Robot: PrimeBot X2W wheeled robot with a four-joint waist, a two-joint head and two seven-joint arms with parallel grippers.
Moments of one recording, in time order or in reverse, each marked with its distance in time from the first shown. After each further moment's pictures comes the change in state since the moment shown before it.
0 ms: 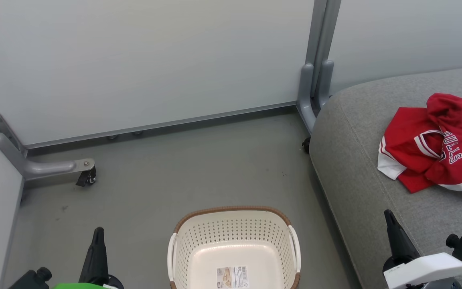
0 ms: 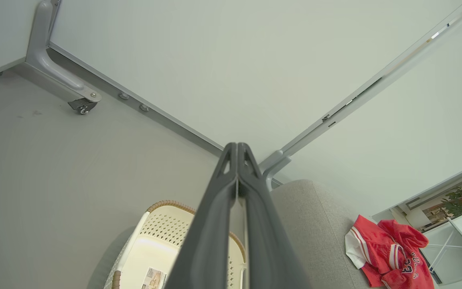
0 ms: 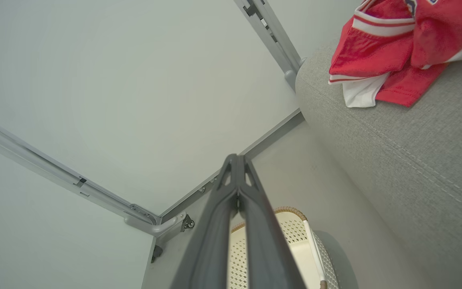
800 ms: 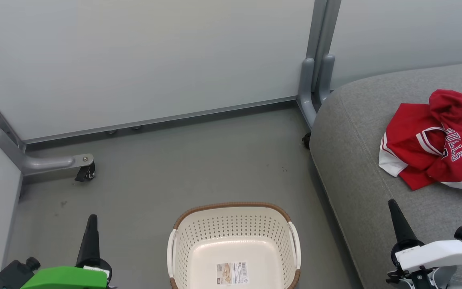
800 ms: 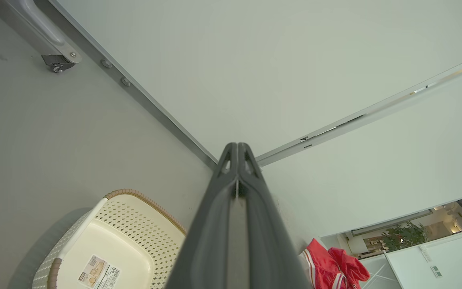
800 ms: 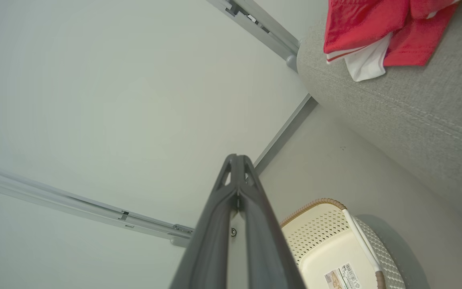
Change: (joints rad) left arm -0.079 0.004 0.033 0.045 -0.280 -0.008 0.070; right arm -0.061 0.004 -0.034 0.033 0.286 0.000 0.073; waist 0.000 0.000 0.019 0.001
